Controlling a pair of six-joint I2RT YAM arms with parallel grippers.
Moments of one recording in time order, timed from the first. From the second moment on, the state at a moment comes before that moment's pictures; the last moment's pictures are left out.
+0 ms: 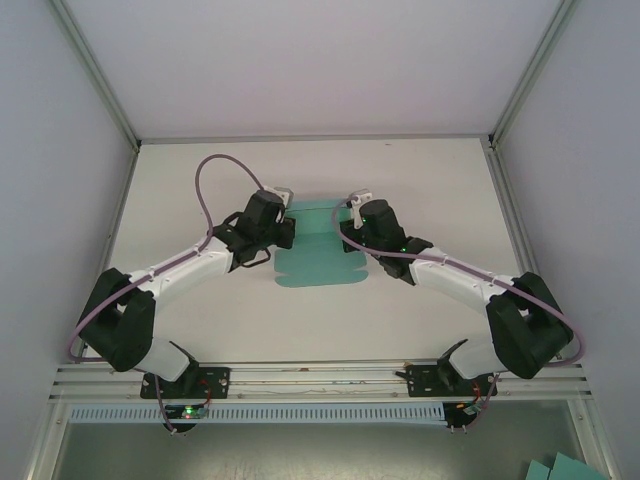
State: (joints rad) left arm -0.56 1.48 0.97 -0.22 0.00 -0.32; right arm 0.61 1.42 0.81 0.00 0.12 0.26
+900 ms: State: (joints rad) left arm -0.59 1.48 1.00 -0.20 0.01 -0.32; right arm 0.55 1.49 0.89 0.00 0.12 0.37
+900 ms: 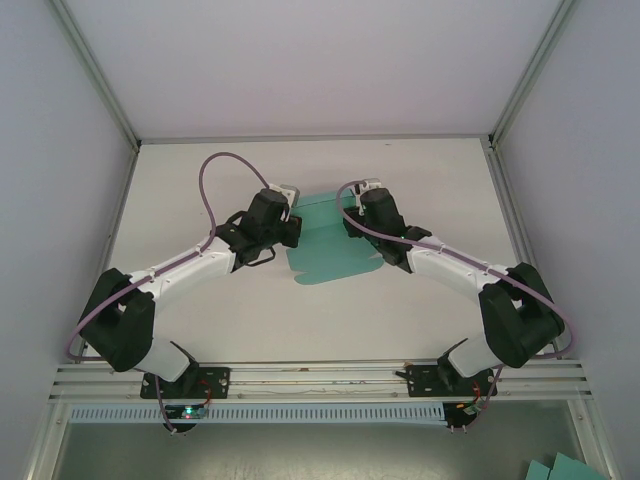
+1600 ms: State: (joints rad) left arm -0.64 1.52 1.08 -0.26 -0.11 -0.39; right arm 0.64 1.61 1.12 -0.31 0.52 0.42
